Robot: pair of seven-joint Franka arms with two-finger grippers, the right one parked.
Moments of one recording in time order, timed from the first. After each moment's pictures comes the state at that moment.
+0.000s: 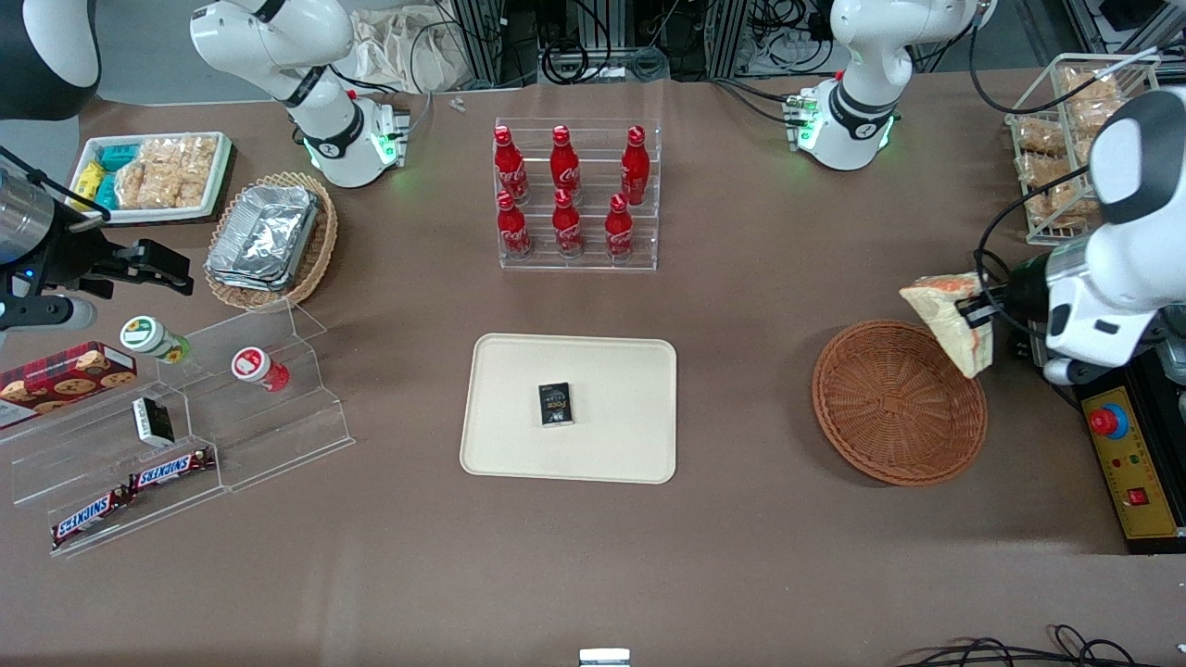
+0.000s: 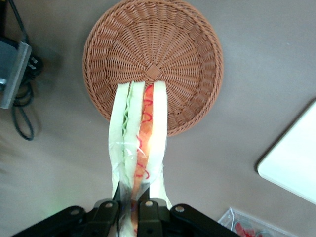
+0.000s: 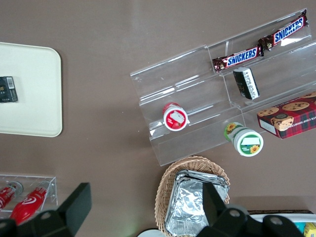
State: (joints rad) arm 0.10 0.13 -0.13 -1.62 -0.06 1.56 -0.44
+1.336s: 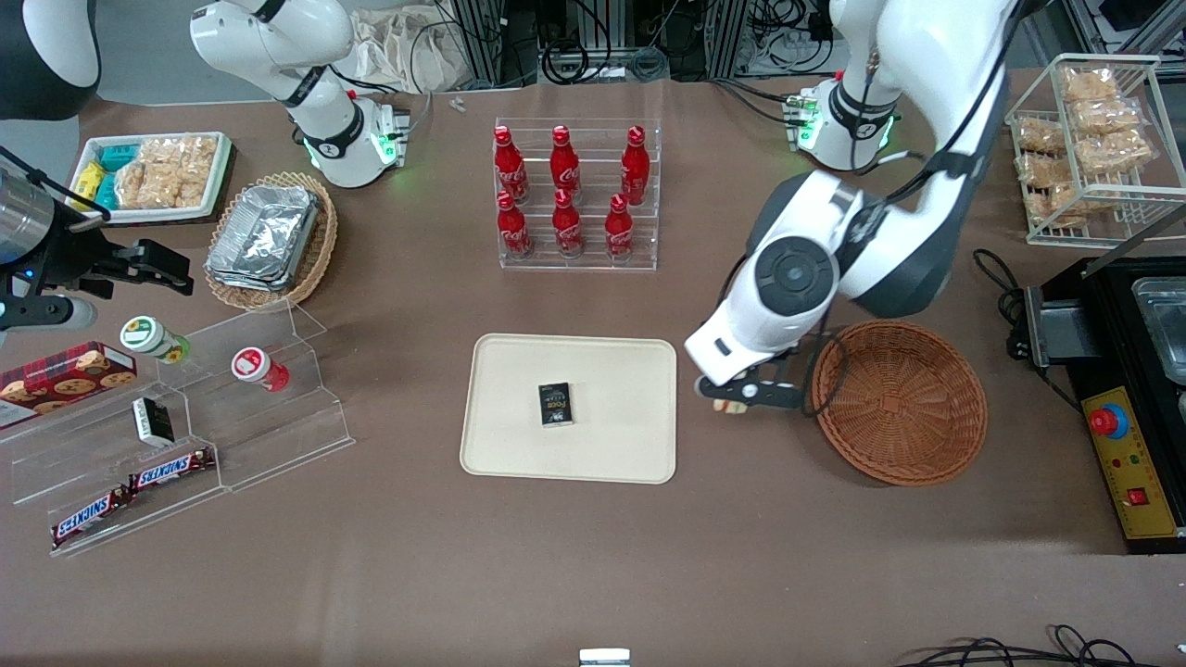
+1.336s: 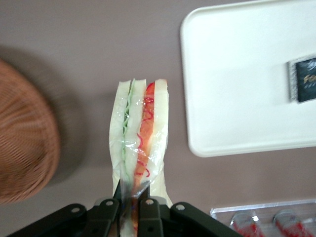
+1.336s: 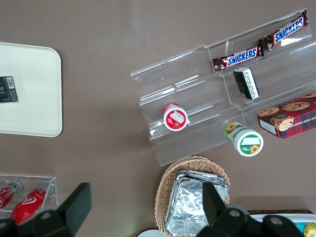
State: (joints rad) arm -0.31 0.49 -0.28 -1.50 0.09 1.85 -0.42
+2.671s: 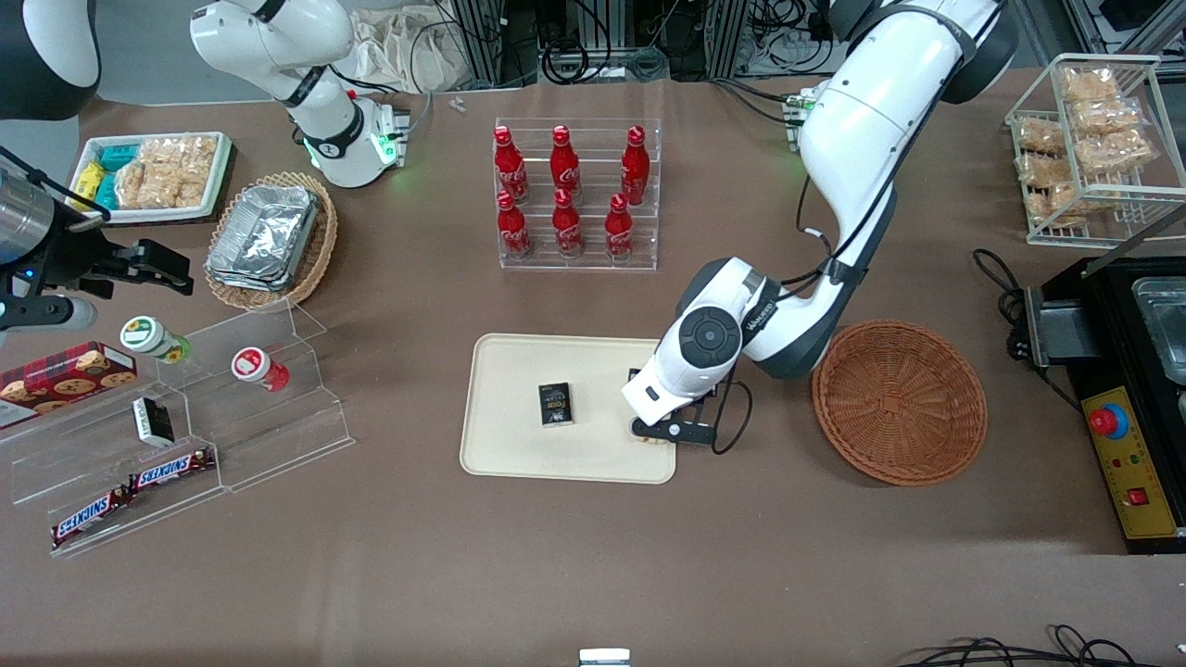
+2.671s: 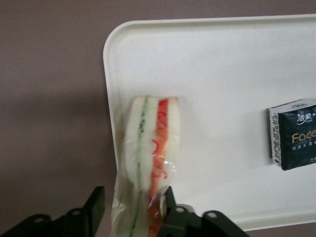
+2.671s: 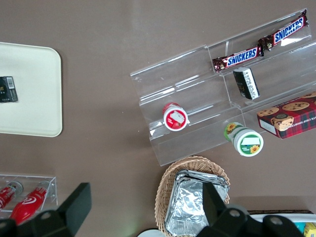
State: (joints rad) arm -0.37 0.74 -0.28 -1.48 0.09 2.19 -0.52
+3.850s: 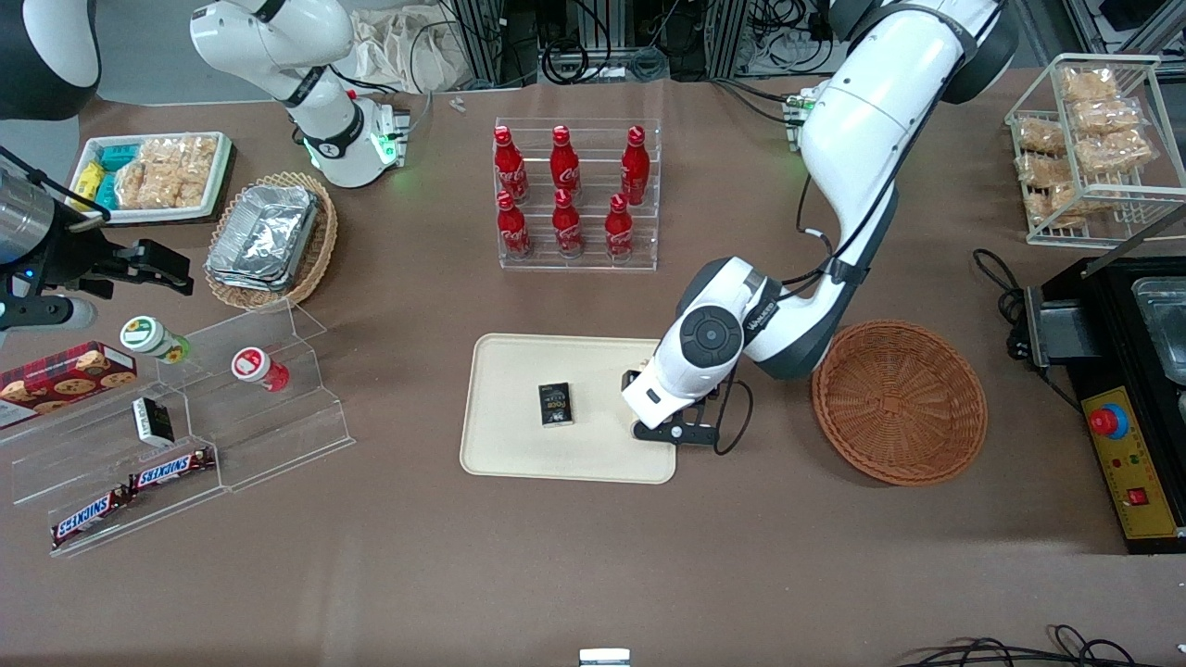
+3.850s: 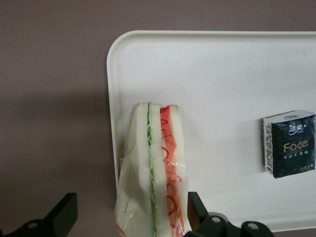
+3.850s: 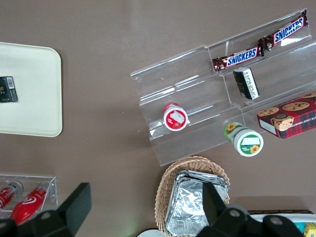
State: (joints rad) arm -0.37 0.74 -0.28 -1.47 0.09 2.19 -0.56
